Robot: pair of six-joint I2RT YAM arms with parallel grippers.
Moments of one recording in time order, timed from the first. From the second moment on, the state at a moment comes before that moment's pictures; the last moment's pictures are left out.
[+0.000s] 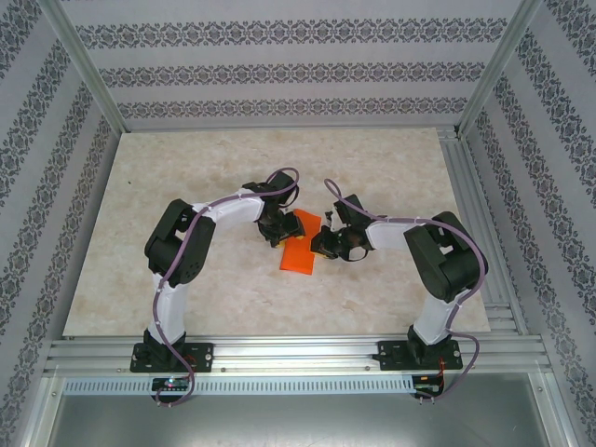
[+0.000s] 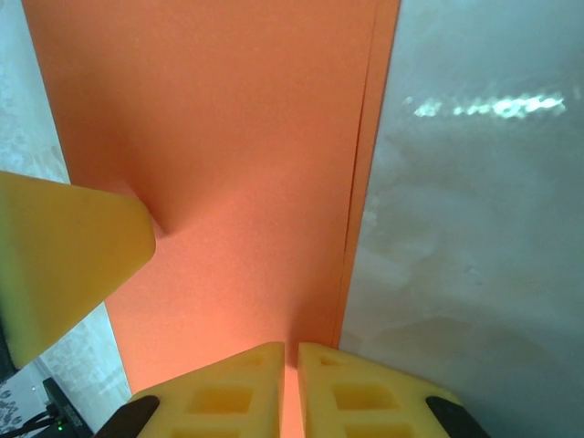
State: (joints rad) left arm -0.60 2.05 1.44 -0.69 0.32 -0.90; right arm 0.48 1.79 0.84 -0.12 -0.55 0.70
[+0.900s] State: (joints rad) left arm -0.57 1.90 1.28 -0.47 0.49 -0.78; right arm 0.48 1.80 0.86 -0.14 -0.55 0.68
